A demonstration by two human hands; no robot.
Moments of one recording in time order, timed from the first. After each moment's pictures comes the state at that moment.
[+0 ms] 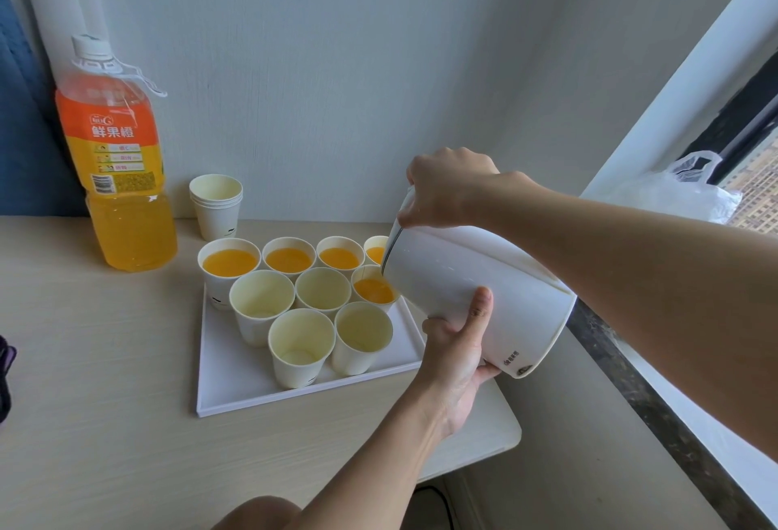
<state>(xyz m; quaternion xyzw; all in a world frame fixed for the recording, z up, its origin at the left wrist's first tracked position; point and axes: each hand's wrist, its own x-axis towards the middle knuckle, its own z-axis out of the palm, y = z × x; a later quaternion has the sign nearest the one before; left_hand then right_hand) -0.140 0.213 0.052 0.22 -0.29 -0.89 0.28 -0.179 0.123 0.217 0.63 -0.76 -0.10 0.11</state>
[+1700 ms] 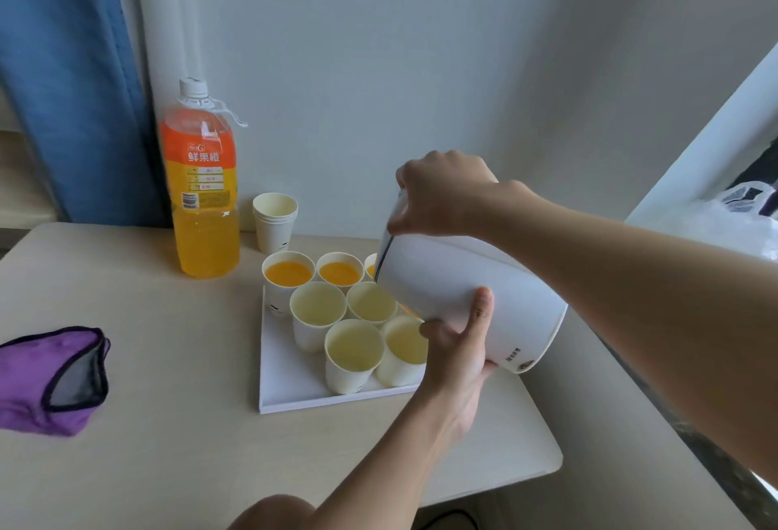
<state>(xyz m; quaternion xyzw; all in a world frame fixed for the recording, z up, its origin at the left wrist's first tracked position) -0.101 0.192 0.061 0.26 -0.24 -0.86 0.37 -0.111 0.110 0.231 0.69 -0.71 -0.08 0.15</state>
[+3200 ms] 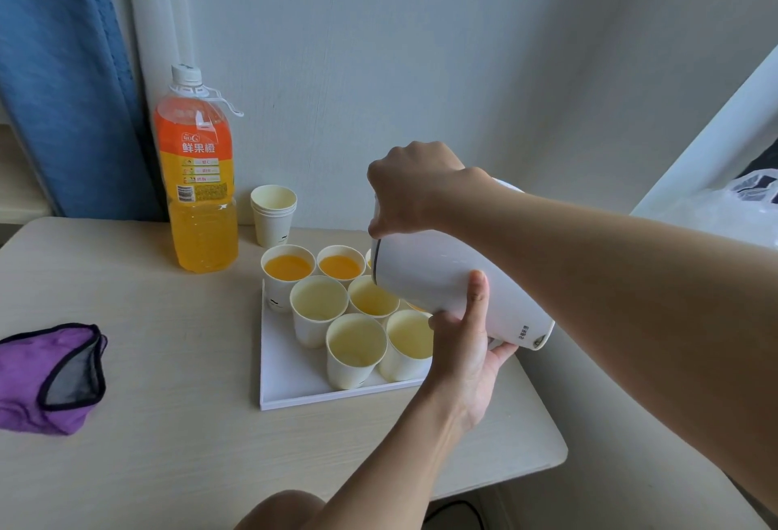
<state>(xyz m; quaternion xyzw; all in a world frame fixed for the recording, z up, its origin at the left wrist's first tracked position) -0.112 0.186 0.056 0.21 -0.20 -0.88 0.39 -0.092 0.090 0.217 0.73 -0.64 -0.16 0.21</state>
